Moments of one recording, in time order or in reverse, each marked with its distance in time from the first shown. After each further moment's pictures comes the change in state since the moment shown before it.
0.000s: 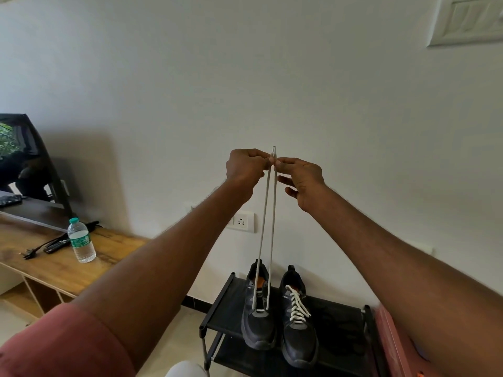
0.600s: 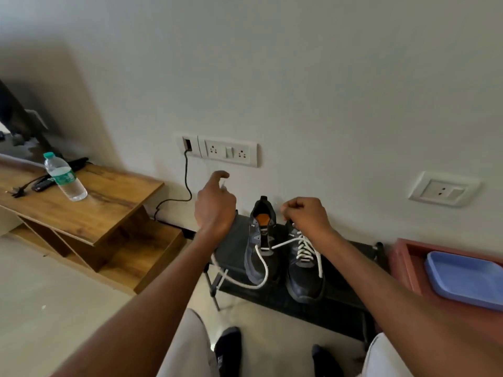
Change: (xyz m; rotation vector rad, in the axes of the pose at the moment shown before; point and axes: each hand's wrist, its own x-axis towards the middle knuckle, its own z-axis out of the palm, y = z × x) left_hand -0.060 -0.244 -0.019 0.518 0.207 -0.124; right_hand -0.008 0.253 -0.061 -0.543 -0.082 0.126
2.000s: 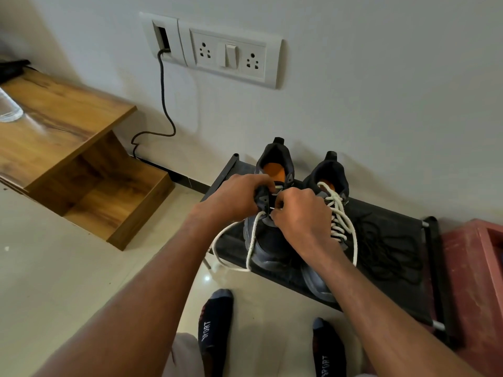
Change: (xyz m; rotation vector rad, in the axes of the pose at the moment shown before) left_hand 0.033 -0.117 0.116 0.385 -0.829 0.252; right_hand 0.045 0.107 0.104 -0.835 -0.079 -0.194
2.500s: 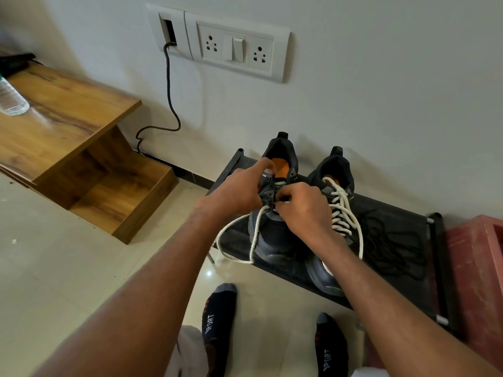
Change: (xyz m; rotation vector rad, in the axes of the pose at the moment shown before) left_hand 0.001 -0.006 0.002 -0.099 -0.003 -0.052; right_hand 0.006 0.004 0.011 0.176 -0.048 0.046
